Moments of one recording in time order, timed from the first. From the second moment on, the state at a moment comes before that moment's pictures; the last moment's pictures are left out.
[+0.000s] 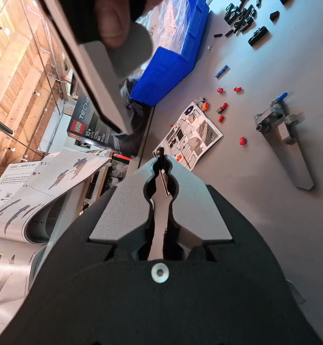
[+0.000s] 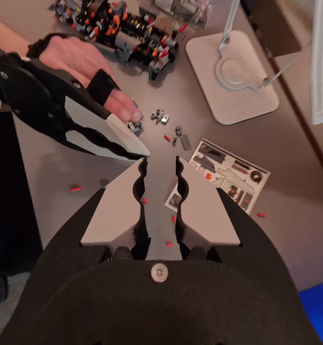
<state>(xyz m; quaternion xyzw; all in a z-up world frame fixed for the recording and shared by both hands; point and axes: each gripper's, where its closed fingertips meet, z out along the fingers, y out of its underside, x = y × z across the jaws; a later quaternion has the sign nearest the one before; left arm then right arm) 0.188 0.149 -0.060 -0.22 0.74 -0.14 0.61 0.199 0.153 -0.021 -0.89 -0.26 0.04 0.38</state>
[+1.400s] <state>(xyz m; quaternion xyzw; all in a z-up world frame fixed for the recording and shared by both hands) 0.189 0.154 -0.068 -0.24 0.75 -0.15 0.60 0.237 0.372 0.013 -0.67 -0.46 -0.49 0.33</state>
